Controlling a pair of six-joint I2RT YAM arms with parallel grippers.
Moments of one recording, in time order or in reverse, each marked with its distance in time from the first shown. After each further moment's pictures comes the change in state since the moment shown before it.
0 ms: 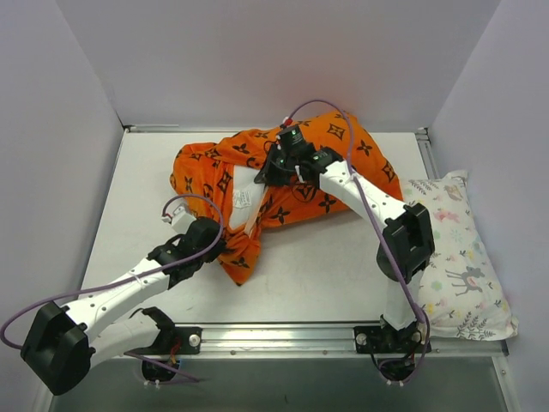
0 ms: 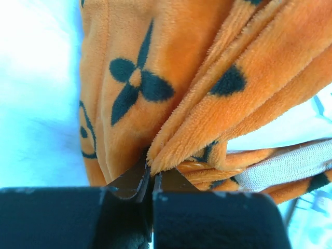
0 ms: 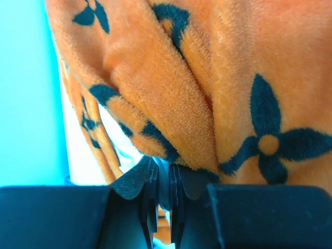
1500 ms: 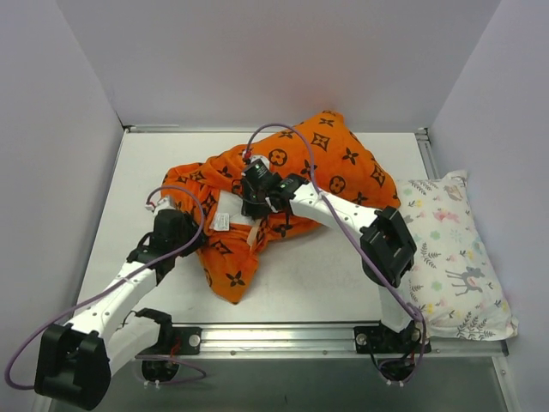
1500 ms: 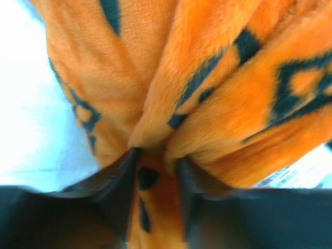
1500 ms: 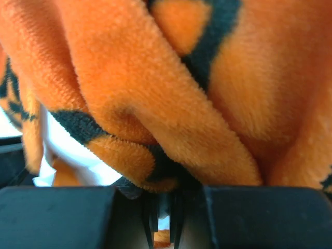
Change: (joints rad) left arm 0.391 -0.030 -0.120 0.208 0.338 0.462; right arm 0.206 0.084 -0.043 -0.020 0.176 -0.243
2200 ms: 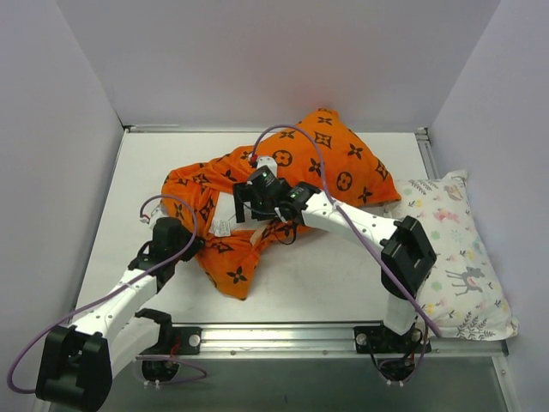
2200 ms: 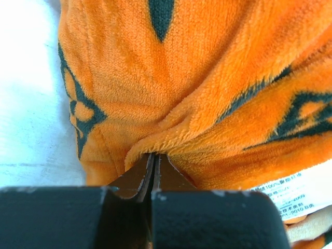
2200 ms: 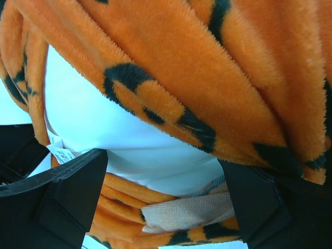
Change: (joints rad) left arm 0.023 -0.044 -0.088 0.066 -0.010 -0.161; right arm 0.032 -0.169 -0.155 0.030 0.129 -0.027
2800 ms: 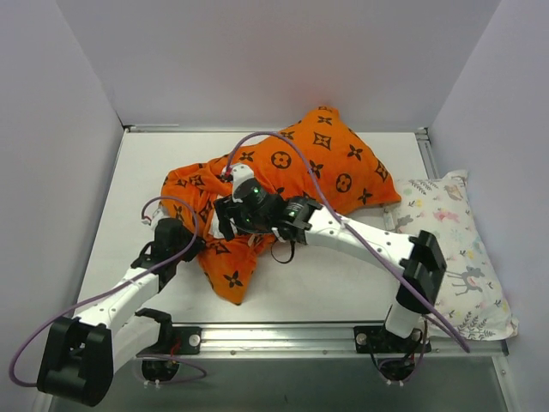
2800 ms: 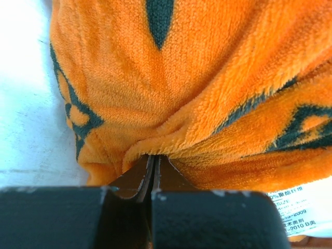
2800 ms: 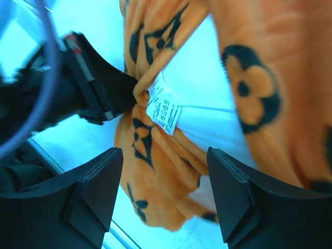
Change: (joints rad) left arm 0.000 0.050 -0.025 0.074 0.014 -0.030; right arm 0.164 -0.144 0.009 0.033 -0.032 -0.140
